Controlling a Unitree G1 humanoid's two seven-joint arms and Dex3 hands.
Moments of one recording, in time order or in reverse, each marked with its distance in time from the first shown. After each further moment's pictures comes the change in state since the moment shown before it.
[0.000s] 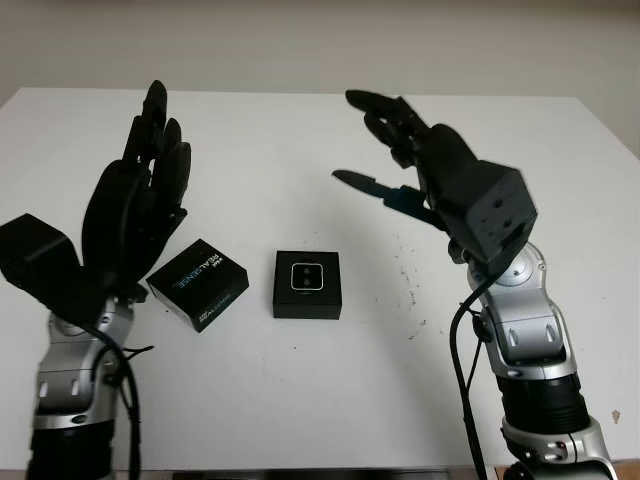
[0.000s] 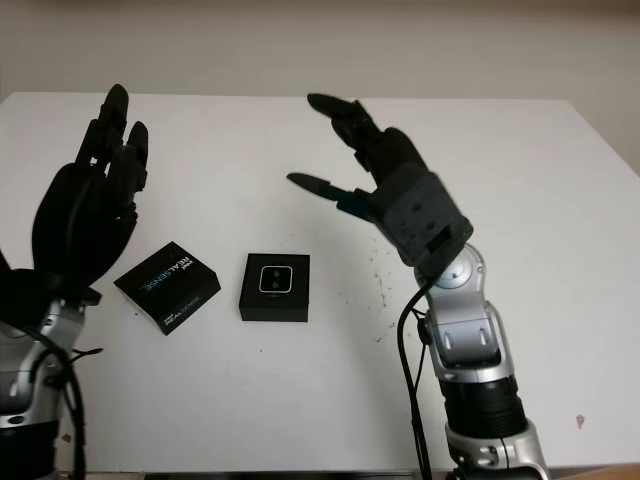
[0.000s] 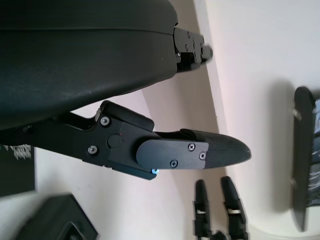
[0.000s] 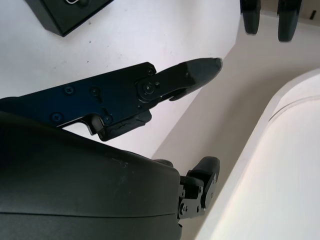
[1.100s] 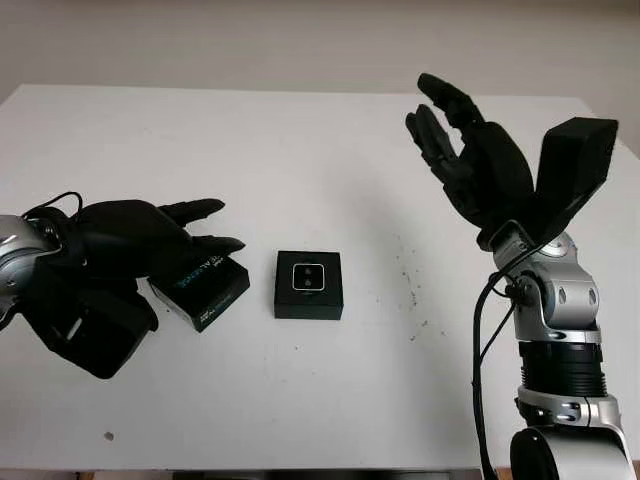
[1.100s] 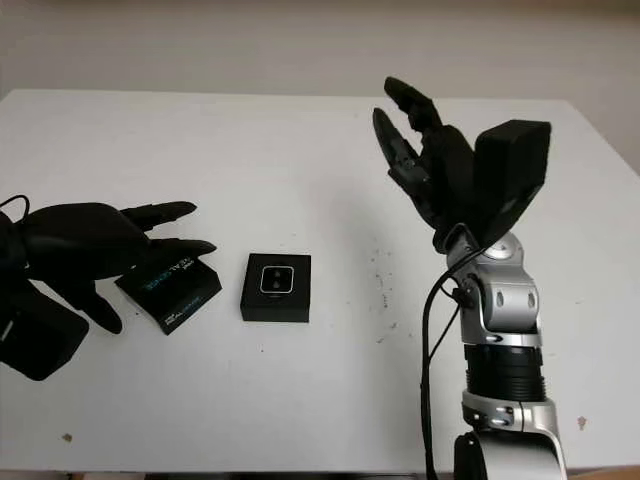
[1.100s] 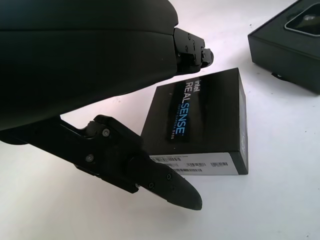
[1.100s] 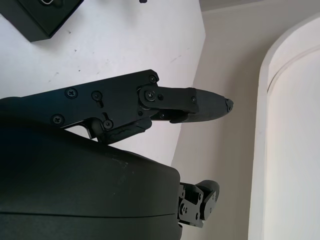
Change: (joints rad) left arm -0.254 0.598 -0.460 0.288 0.818 -0.638 -0.403; right arm -0.052 -0.043 -0.121 0.162 0.260 0.064 -0.012
